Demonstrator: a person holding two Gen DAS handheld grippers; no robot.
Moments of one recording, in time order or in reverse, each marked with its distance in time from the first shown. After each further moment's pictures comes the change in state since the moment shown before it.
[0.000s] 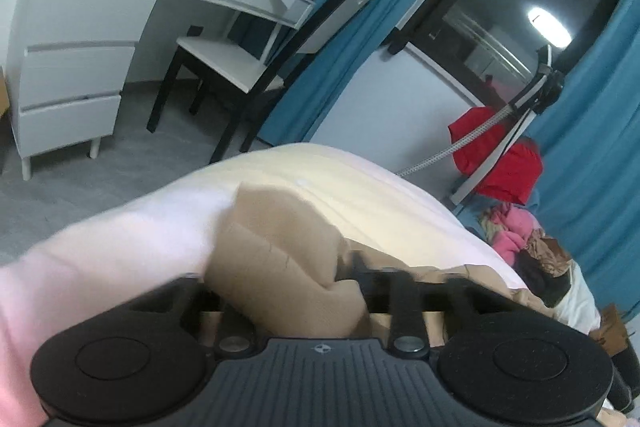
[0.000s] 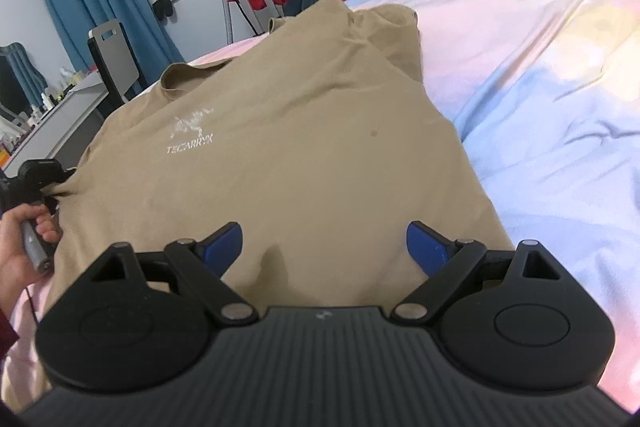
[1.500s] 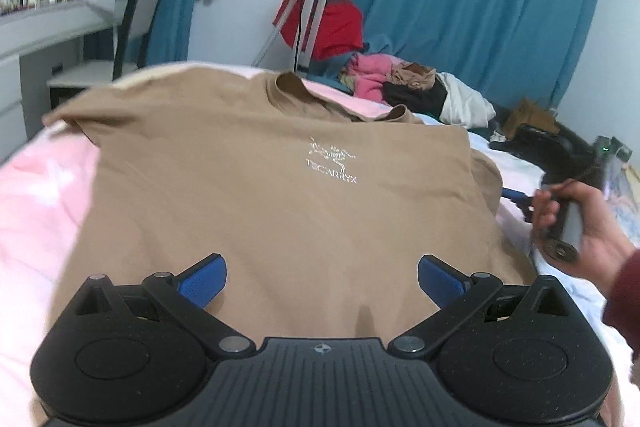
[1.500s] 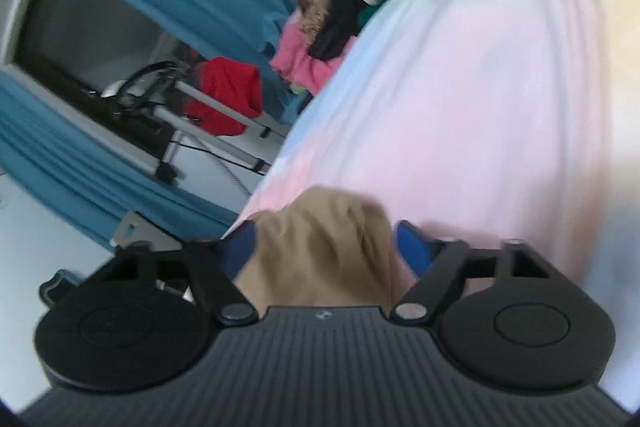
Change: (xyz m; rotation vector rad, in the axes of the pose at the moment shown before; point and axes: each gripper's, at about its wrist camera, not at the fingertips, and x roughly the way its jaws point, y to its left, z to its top) left arm -0.216 -0.146 -0.216 0.500 0.197 -0.223; right arm 0.146 -0.129 0.149 0.578 -0.114 0.202
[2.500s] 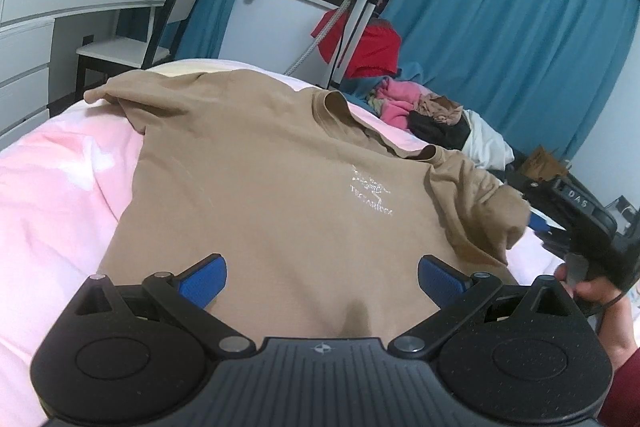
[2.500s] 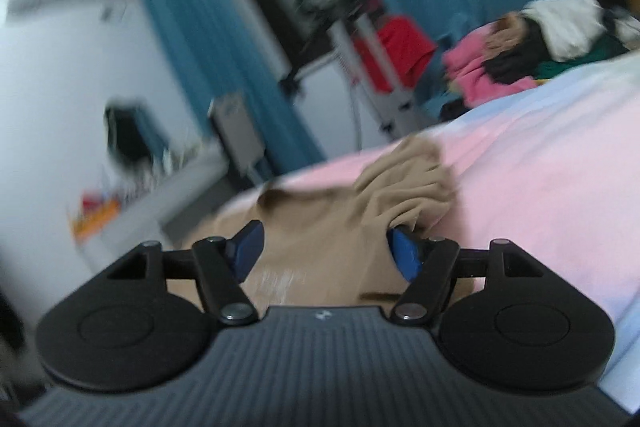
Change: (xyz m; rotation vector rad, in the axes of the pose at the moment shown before) left arm -0.010 0.042 0.010 -0.157 -0.049 0.020; right arm -0.048 0.071 -0.083 -0.544 -0.003 0.278
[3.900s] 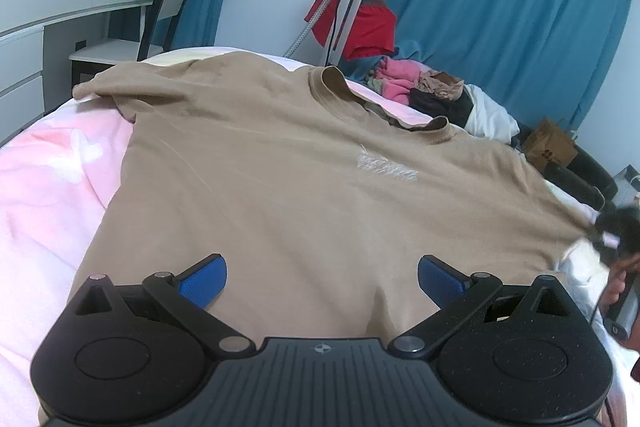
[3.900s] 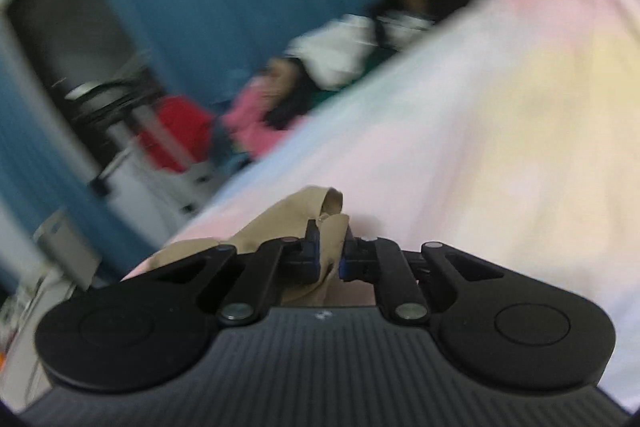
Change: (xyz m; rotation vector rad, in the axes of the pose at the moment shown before) left arm 0.015 -0.006 -0.011 0.071 0.037 0.029; right arm -0.072 -0.109 0.018 0.363 -0.152 -0.544
